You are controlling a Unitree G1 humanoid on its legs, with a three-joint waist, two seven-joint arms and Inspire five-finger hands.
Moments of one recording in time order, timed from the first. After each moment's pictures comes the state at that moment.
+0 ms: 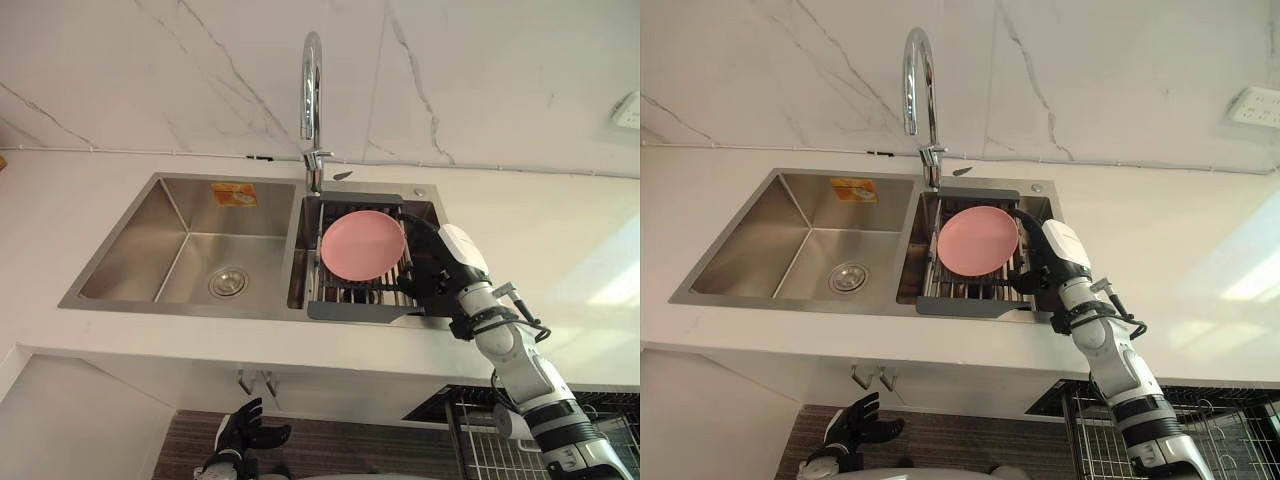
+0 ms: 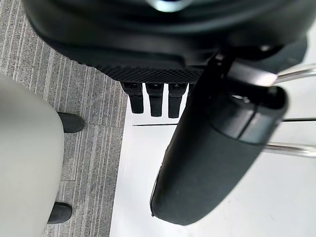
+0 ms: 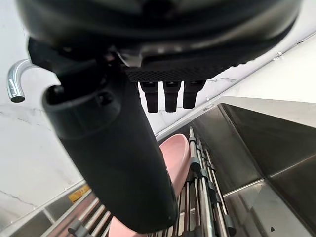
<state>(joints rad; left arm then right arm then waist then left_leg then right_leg) 0.10 0.10 -0.03 1.00 -0.12 -0.16 0.03 -0.19 -0.54 0.17 0.20 -0.44 -0.14 -0.06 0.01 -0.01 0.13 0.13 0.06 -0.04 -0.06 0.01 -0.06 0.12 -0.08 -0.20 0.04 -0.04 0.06</state>
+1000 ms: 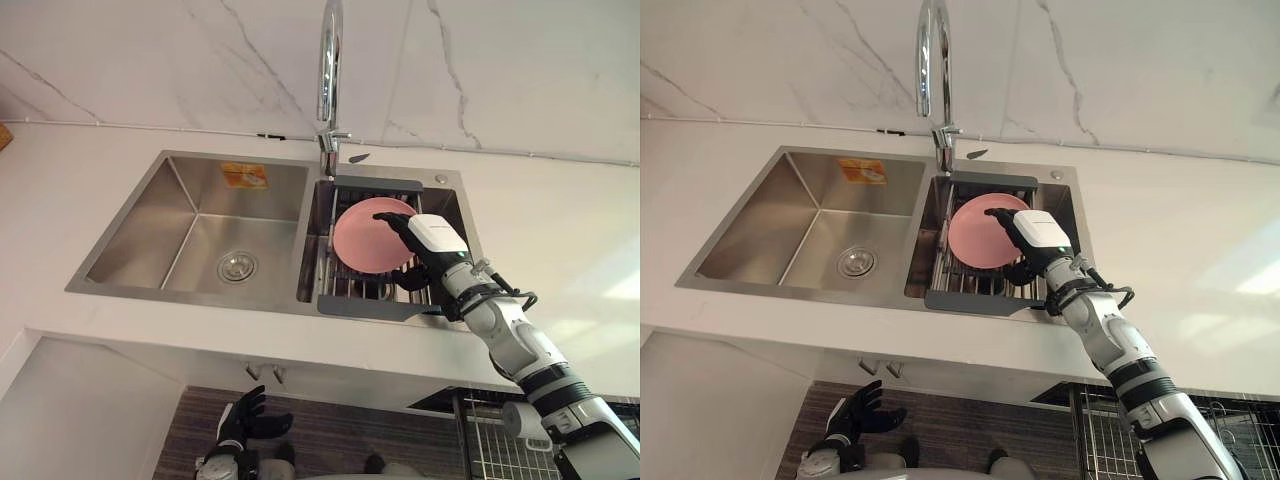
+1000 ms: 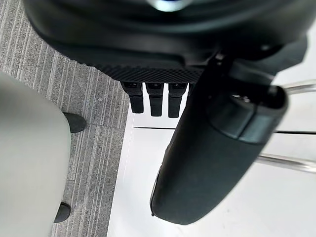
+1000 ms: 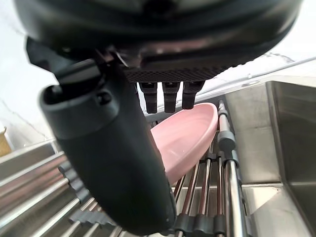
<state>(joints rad) 0.10 0.10 -0.03 0.95 -0.12 -0.18 0.02 -0.37 -0.61 0.33 0.31 -0.63 -0.15 -0.06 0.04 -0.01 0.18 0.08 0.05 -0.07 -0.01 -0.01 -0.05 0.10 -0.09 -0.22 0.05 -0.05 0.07</state>
